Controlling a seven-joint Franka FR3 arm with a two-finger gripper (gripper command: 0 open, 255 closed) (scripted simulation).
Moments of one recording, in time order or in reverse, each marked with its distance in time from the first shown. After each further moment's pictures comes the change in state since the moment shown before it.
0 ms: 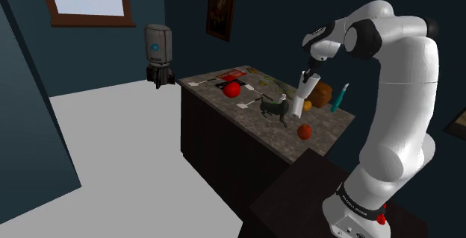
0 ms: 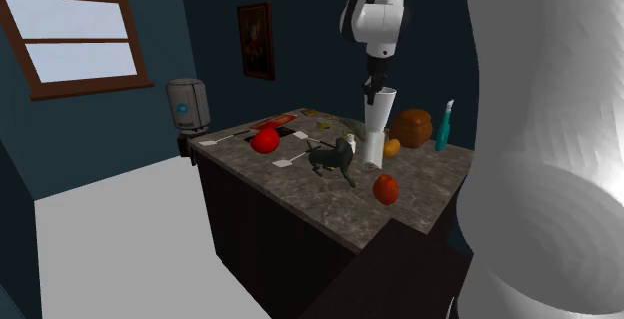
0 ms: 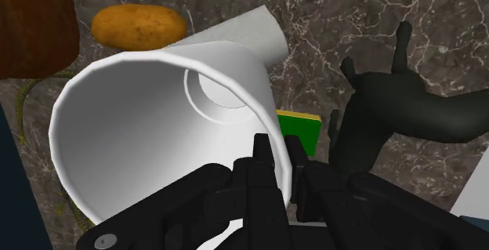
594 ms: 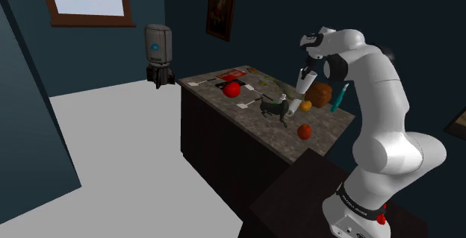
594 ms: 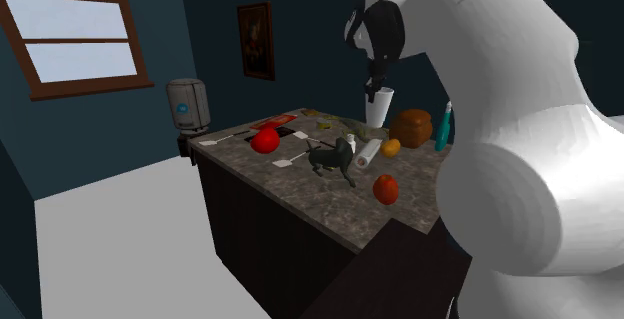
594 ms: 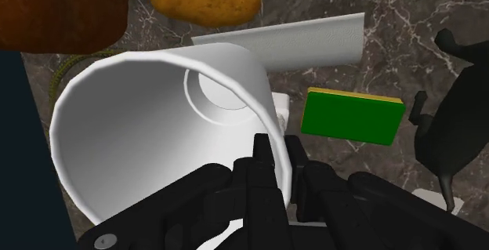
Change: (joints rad) arm -0.280 0.449 0.096 0.695 0.122 -0.247 -0.014
